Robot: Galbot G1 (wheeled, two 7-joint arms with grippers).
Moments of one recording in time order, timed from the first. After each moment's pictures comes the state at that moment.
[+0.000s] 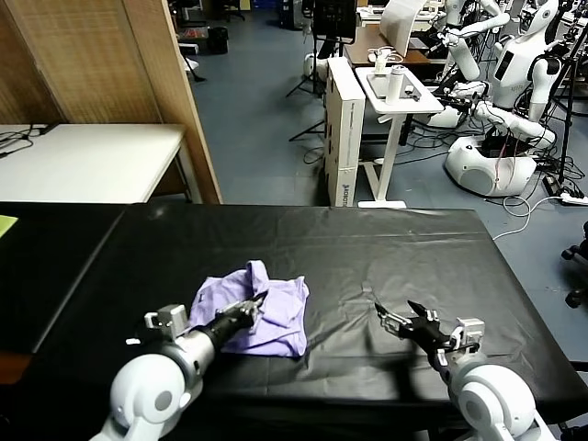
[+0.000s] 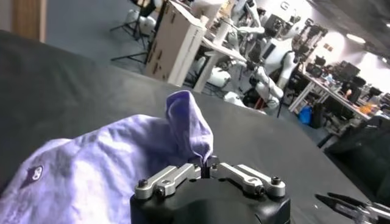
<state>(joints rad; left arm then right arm) 1.31 -1.25 -0.39 -2.17 -0.85 0.74 -0.16 -1.39 1.02 0.49 2.10 0.77 -0.58 0.16</state>
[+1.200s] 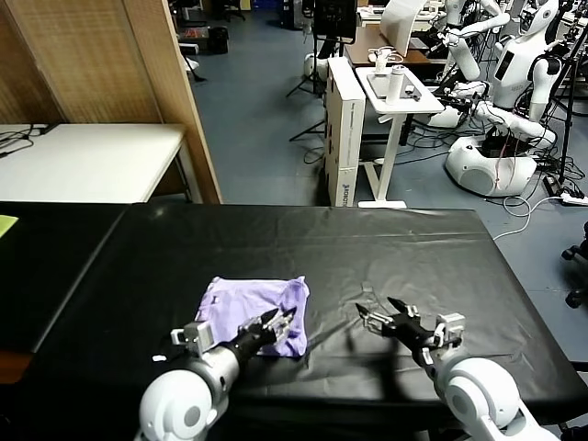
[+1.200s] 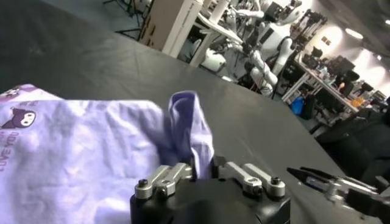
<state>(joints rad) 1.38 -1.38 -0.33 -2.18 -0.75 0.74 -0.16 -1.31 0.98 0.39 2.08 0.75 -0.57 0.06</state>
